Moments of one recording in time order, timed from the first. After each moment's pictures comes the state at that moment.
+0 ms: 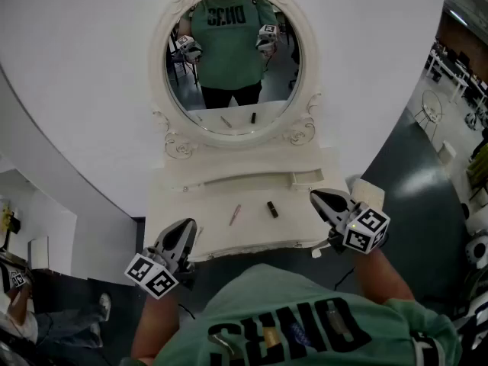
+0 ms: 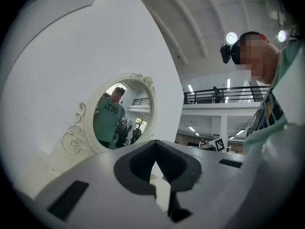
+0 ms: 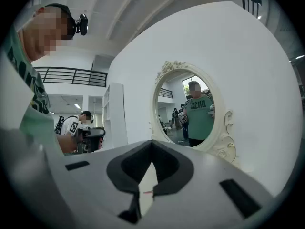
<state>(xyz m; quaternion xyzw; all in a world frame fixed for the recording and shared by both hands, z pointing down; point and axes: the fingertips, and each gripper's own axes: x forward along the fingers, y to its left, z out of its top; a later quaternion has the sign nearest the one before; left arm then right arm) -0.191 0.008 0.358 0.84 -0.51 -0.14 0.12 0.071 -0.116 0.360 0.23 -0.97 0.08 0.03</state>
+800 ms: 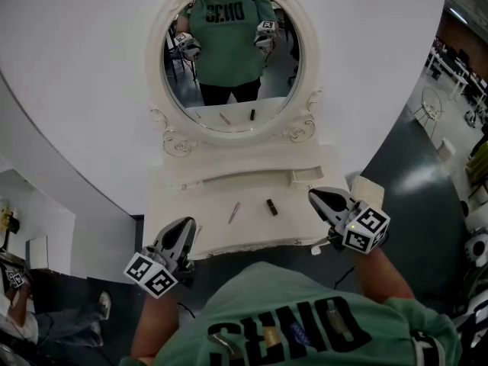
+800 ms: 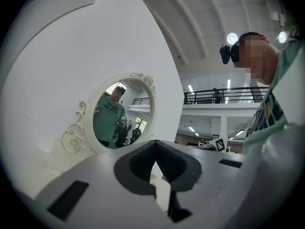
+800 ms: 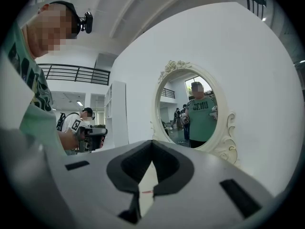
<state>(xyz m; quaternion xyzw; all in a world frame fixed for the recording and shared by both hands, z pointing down) -0.192 0.005 0.361 0.84 -0.51 -0.14 0.12 0.066 -0.112 0.359 0.22 -0.97 0.06 0.03</state>
